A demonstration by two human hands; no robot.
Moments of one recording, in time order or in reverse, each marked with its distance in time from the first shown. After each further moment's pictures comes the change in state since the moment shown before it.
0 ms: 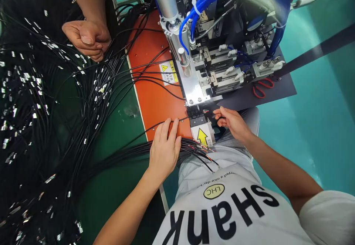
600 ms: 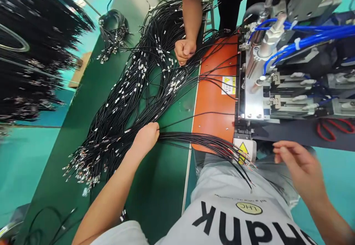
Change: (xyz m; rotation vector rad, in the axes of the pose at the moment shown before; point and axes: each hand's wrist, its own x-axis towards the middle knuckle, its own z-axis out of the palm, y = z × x) left_hand -0.091 -0.179 -0.083 0.237 -0.159 -0.503; right_hand -0.067 -0.004 -0.006 -0.575 0.131 -0.466
